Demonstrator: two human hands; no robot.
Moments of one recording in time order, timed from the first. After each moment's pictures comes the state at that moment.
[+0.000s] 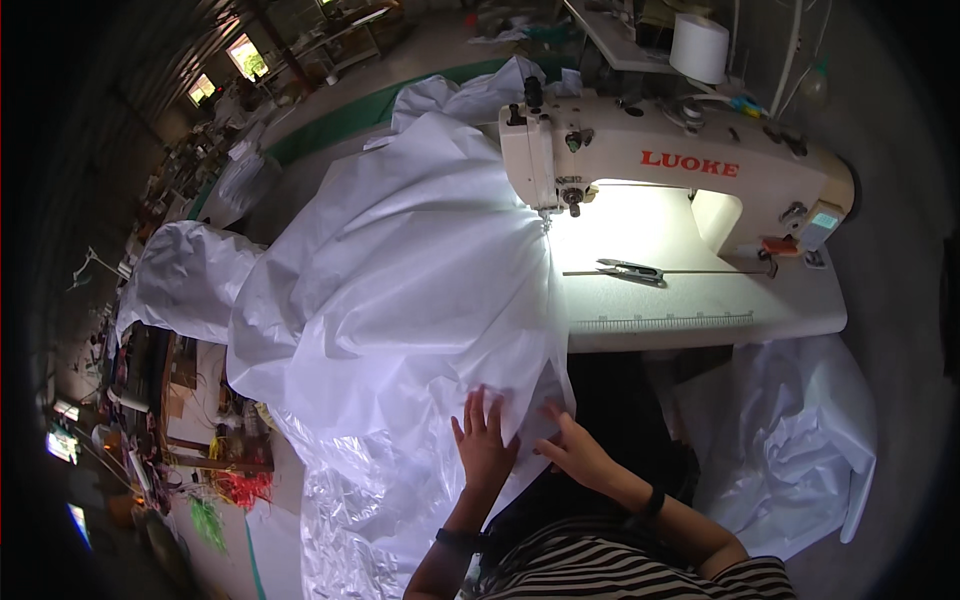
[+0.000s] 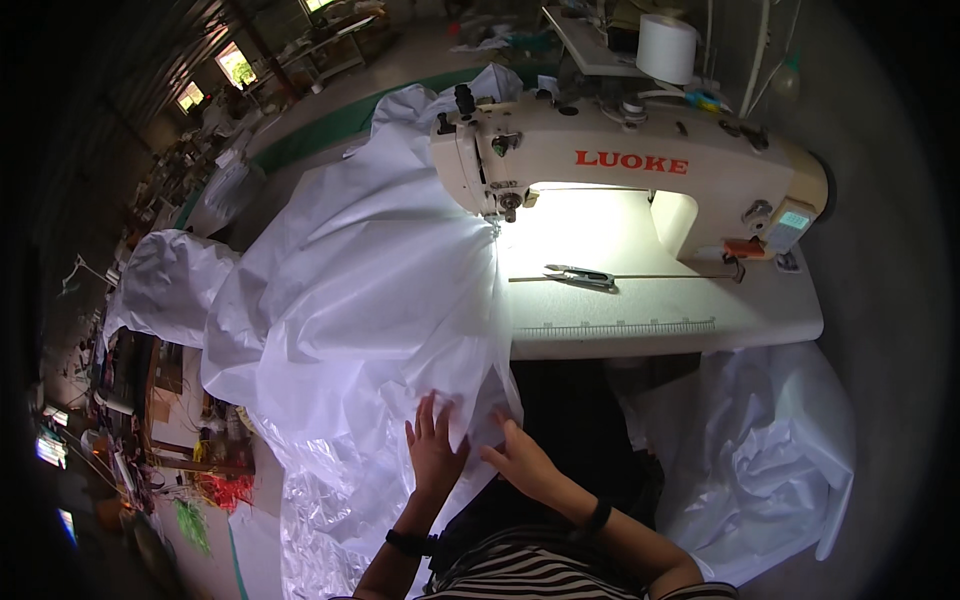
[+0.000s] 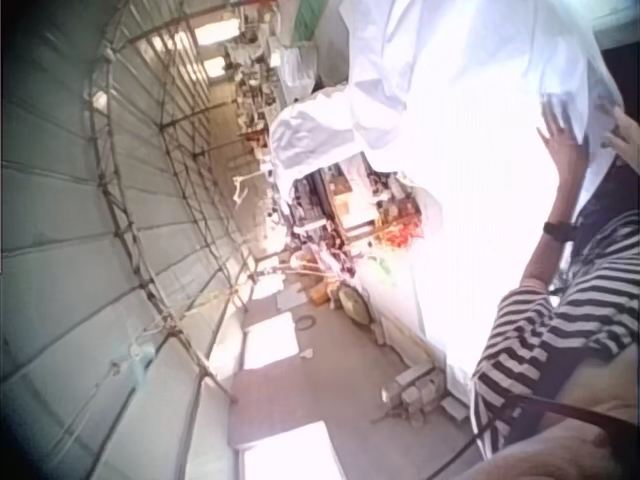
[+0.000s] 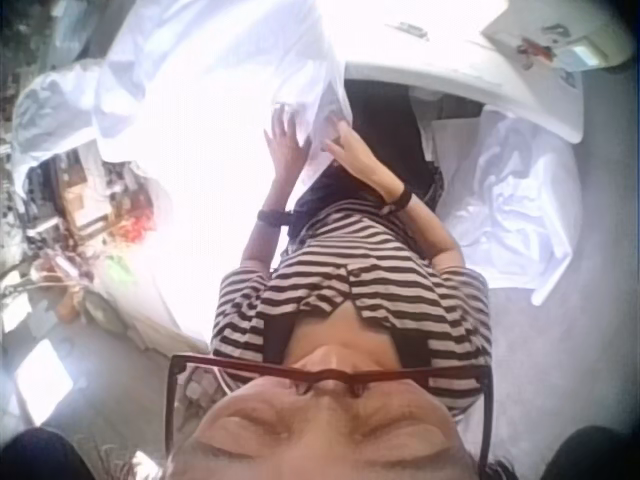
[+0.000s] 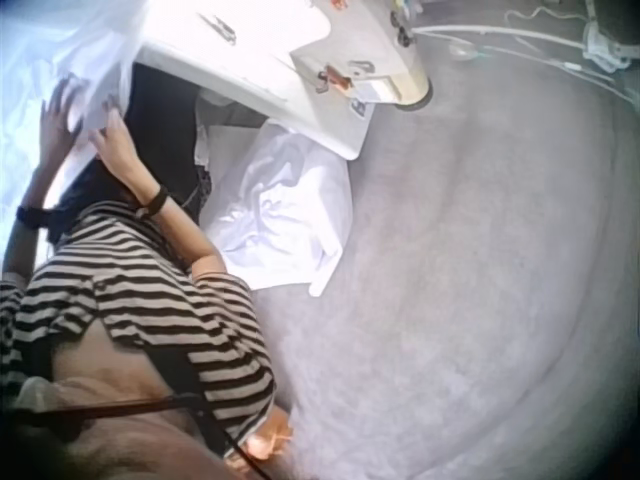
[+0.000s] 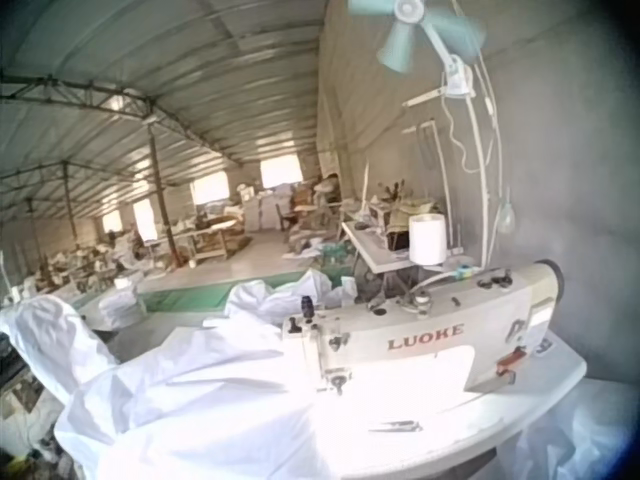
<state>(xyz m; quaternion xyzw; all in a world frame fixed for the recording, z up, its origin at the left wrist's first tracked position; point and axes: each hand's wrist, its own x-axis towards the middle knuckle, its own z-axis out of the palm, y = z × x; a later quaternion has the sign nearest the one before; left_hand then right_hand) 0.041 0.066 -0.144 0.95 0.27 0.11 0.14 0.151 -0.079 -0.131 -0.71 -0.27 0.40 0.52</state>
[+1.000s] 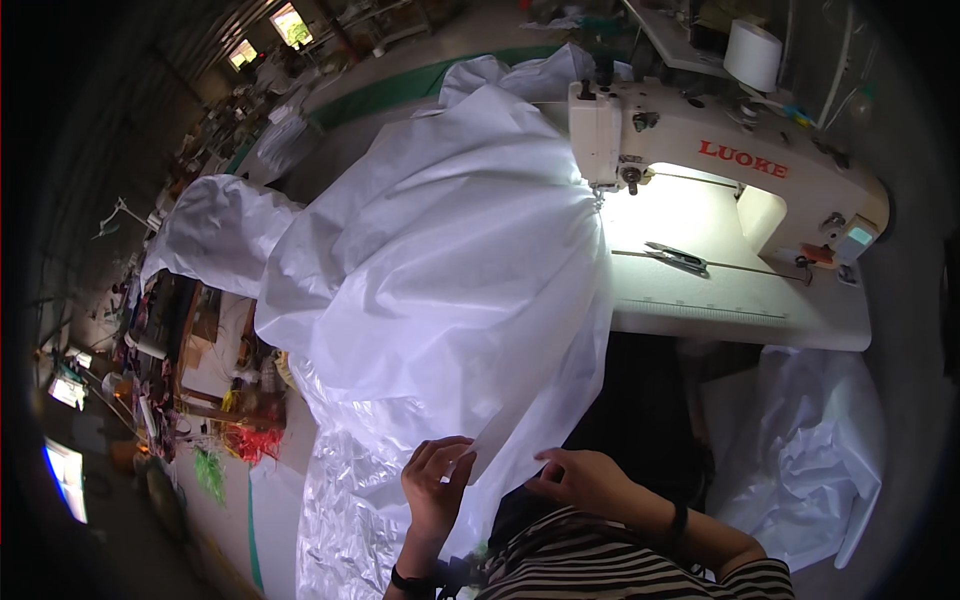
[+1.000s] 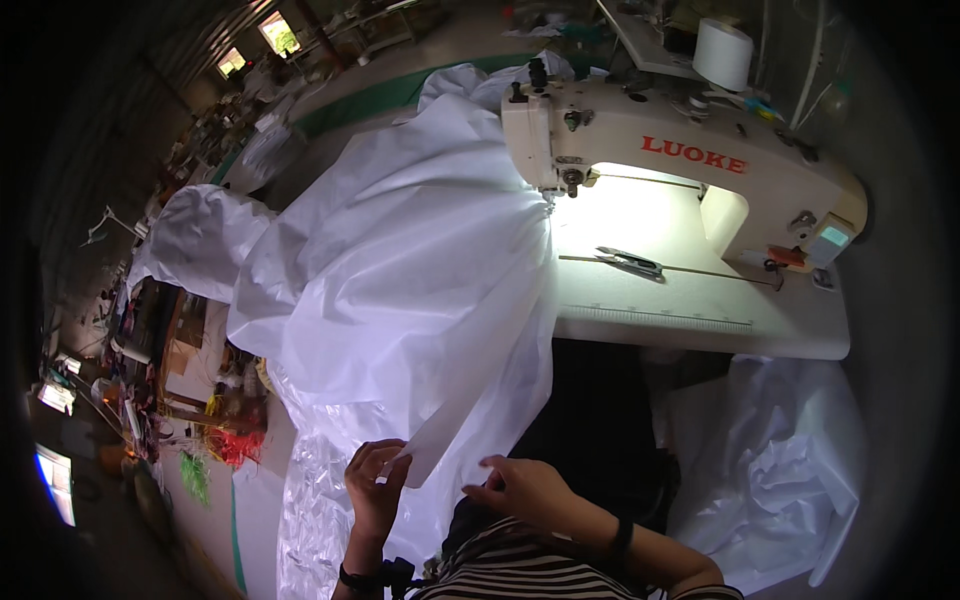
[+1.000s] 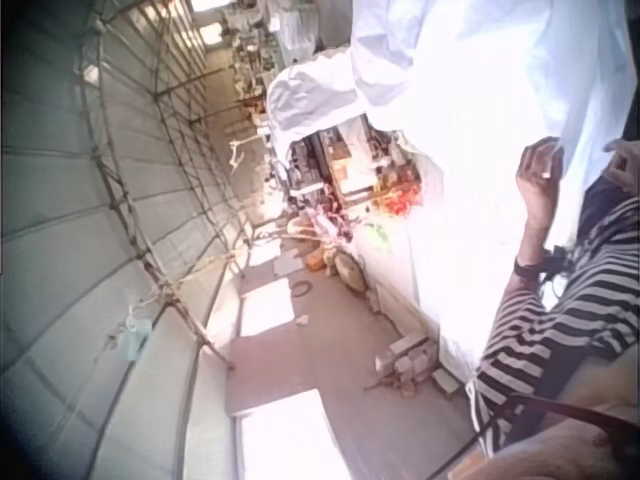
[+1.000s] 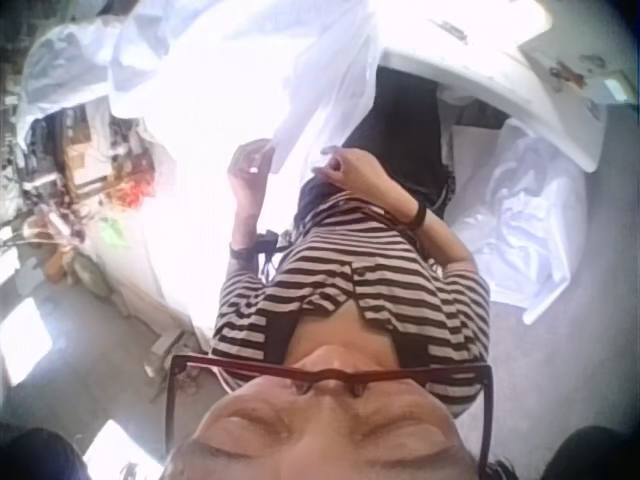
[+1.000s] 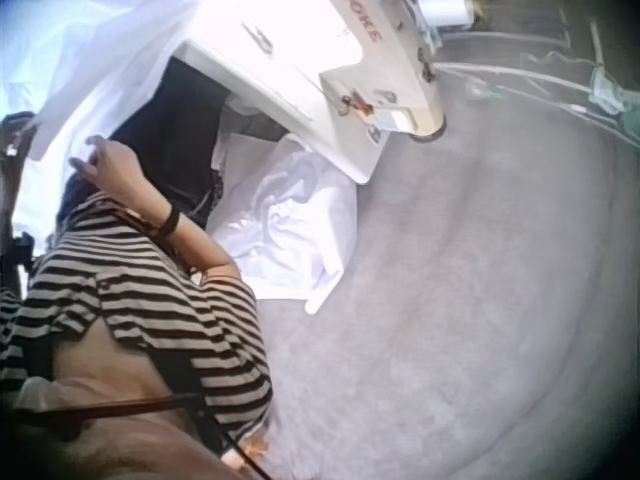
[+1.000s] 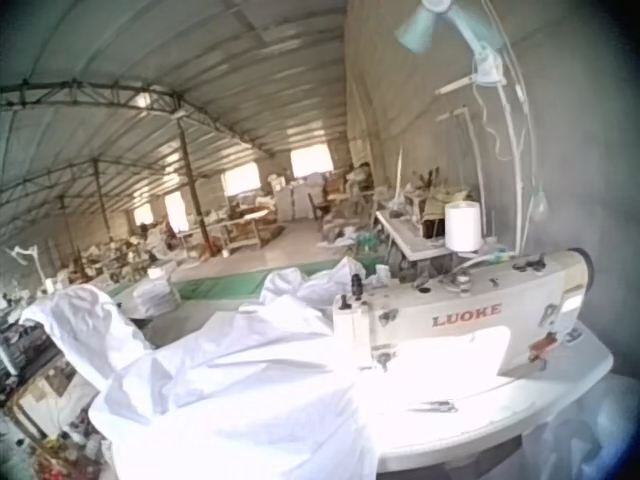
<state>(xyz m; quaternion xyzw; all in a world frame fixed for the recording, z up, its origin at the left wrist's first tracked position) -0.058 0.064 -0.026 0.88 0.28 0.30 0.25 0.107 -0.092 -0.068 -0.68 -0.45 0.44 0.37</state>
